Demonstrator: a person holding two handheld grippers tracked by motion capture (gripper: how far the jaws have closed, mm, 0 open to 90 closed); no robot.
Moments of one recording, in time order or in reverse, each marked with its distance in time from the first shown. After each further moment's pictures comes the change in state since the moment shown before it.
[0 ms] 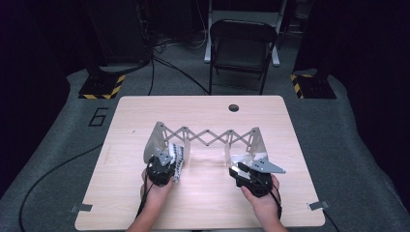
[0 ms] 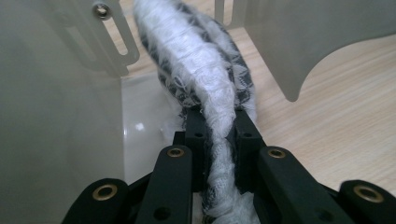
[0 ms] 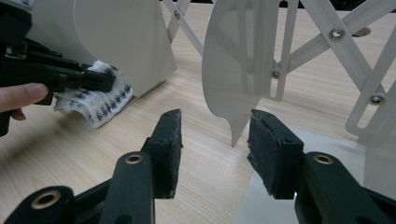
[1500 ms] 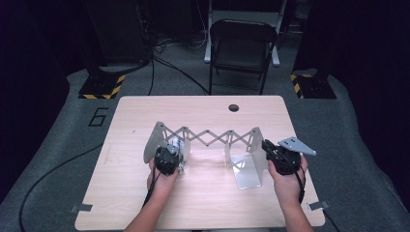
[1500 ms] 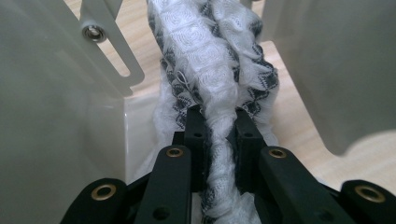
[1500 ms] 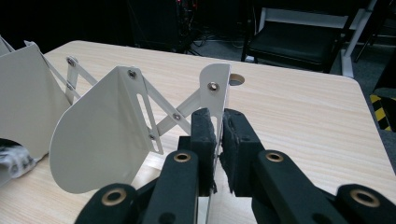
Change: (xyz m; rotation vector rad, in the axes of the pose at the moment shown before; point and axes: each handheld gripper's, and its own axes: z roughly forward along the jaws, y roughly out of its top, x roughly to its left) left arm 0.003 0.026 0.032 0.076 0.053 -0.023; right arm -0.054 0.059 -0.042 -0.081 -0.274 -0.001
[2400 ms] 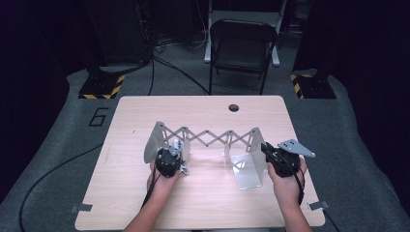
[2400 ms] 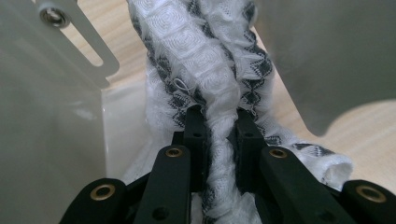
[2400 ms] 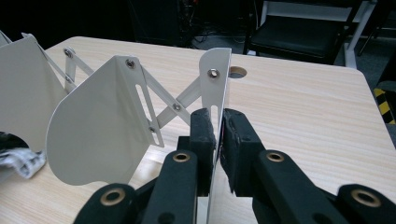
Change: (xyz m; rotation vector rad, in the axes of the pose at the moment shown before) left arm -0.003 -0.005 0.000 0.025 -0.053 0.031; right arm 0.000 -0.008 0.002 0.008 0.004 0.018
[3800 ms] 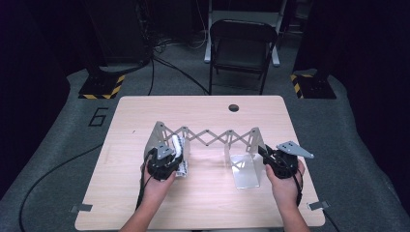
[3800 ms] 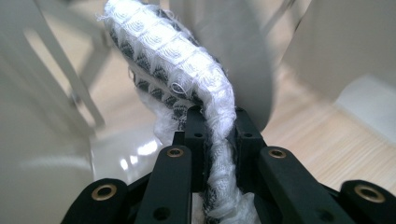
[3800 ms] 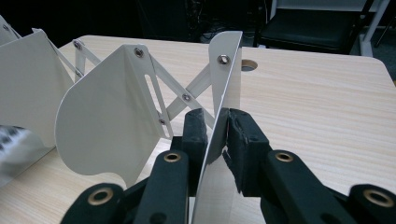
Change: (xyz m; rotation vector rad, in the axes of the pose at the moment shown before) left arm 0.001 0.015 -0.084 -0.264 -0.194 0.014; right arm 0.000 -0.008 0.004 0.022 0.041 0.028
